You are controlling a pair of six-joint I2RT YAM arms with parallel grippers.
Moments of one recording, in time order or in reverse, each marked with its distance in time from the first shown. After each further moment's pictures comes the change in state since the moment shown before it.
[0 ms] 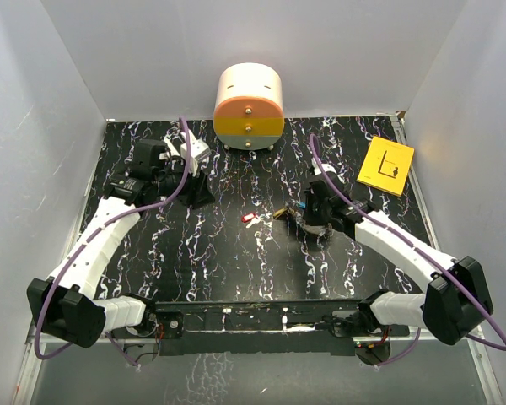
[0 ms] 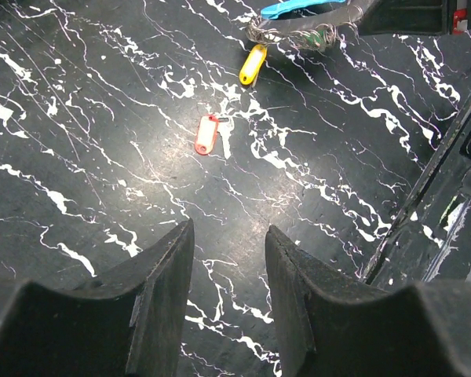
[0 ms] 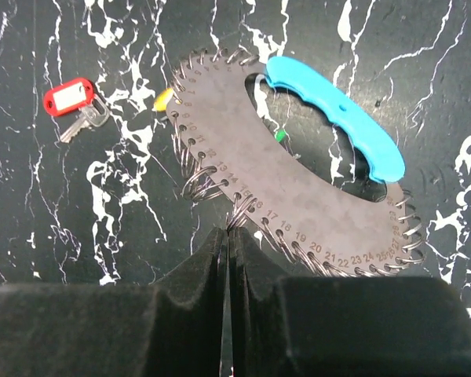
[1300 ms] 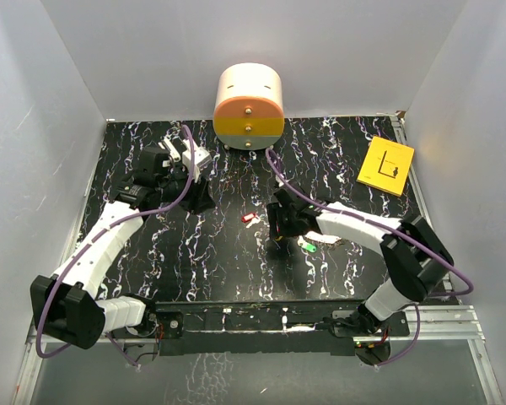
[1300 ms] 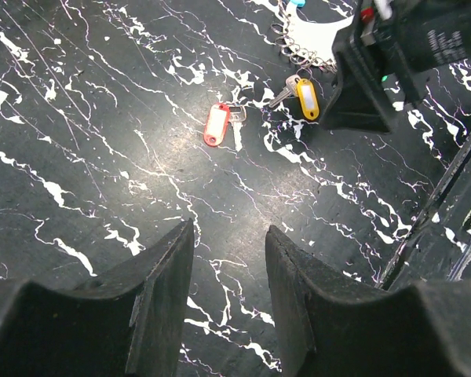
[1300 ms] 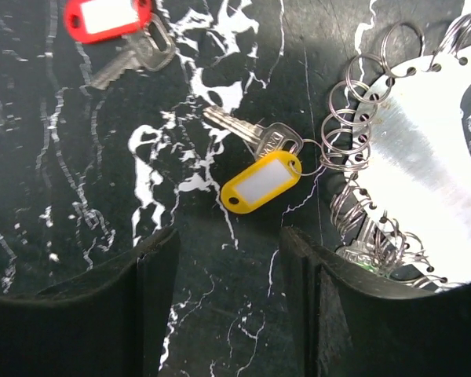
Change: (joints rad) left arm 0.000 -0.006 -0.112 0.094 -0.024 -0.002; right arm 0.152 0.297 0.058 0.079 -0.108 0.059
